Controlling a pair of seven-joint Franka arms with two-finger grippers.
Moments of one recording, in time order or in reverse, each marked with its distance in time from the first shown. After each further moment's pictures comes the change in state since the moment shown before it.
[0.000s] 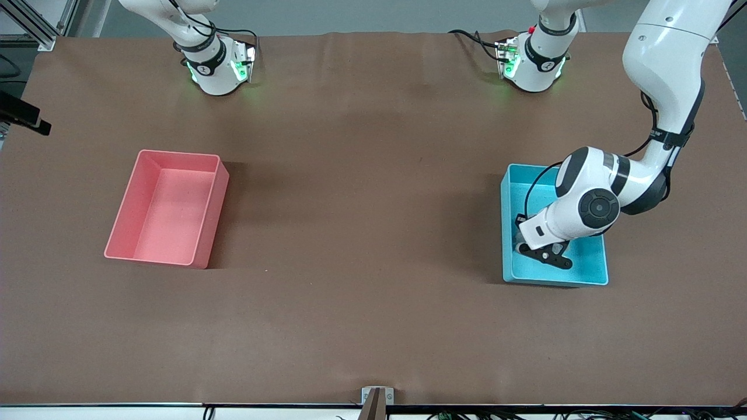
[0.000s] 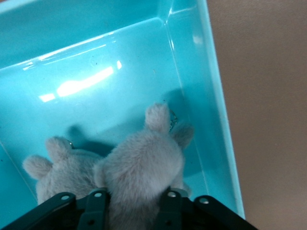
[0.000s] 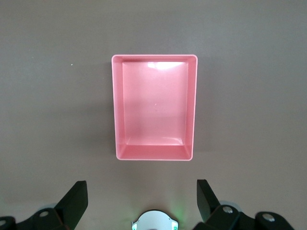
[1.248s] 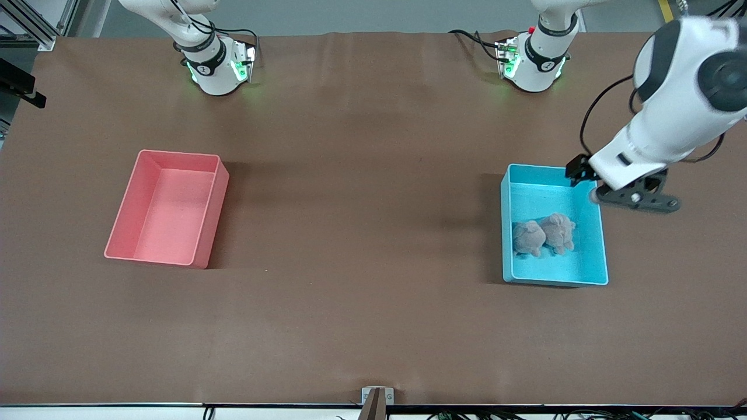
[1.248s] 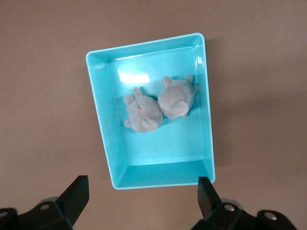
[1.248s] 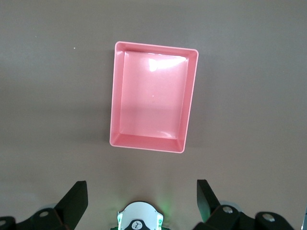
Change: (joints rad) left arm 0.049 -0.487 -0.006 0.134 -0.173 -0.448 0.006; right arm 0.001 -0.073 0.008 -0.052 -0.030 -0.021 -0.101
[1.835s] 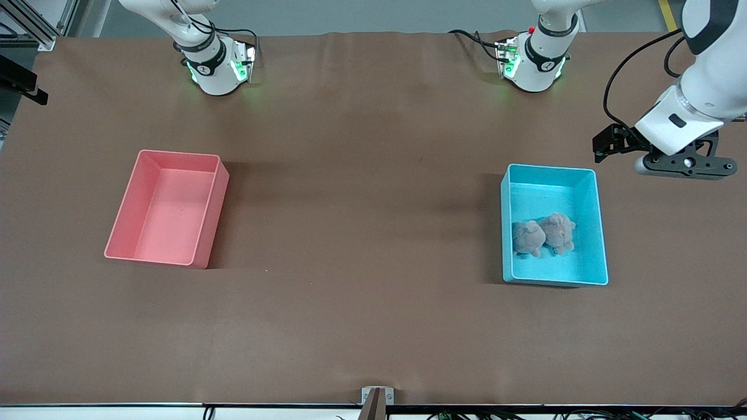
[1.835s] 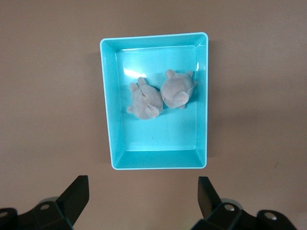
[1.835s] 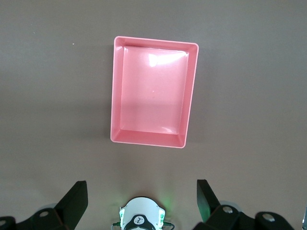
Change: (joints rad) left arm 0.044 -0.079 0.031 0.004 -0.087 -0.064 0.008; right arm 0.000 -0.002 0.000 0.000 0.000 -0.015 0.015
